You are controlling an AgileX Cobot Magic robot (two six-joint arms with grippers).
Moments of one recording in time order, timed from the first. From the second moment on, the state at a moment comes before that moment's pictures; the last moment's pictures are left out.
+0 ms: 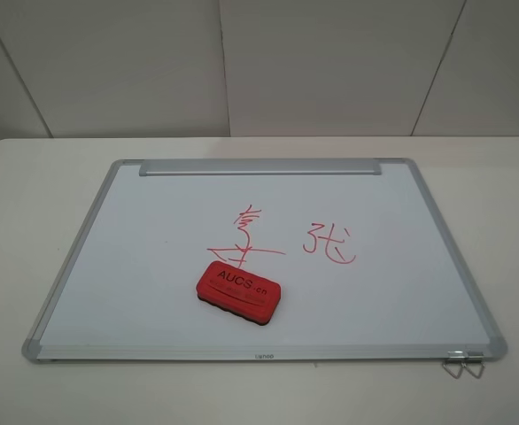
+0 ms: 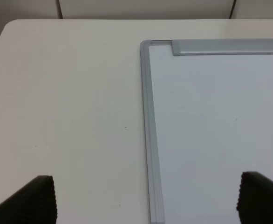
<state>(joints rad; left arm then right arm) -0.06 -0.01 -0.50 0.00 1.07 -0.03 -0.01 0.05 -0.52 -0.06 1.05 0.10</state>
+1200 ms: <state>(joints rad) -0.06 -0.01 -0.50 0.00 1.07 -0.03 0.75 1.72 -1.20 0.05 0.97 -0.10</state>
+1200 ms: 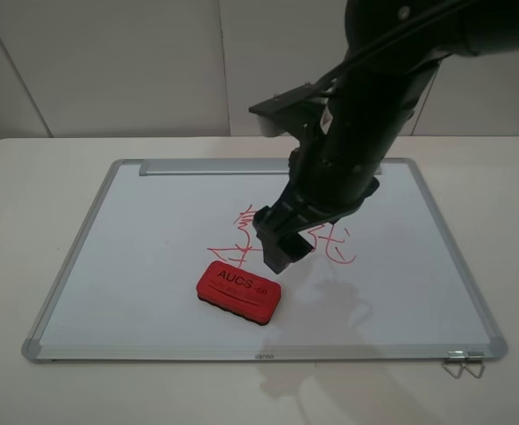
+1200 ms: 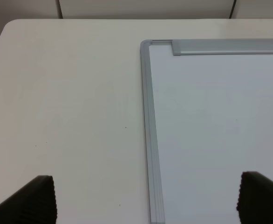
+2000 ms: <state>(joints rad) -0.06 -0.01 -0.50 0.00 1.07 -0.03 0.87 2.01 -1.26 0.03 0.81 -0.29</state>
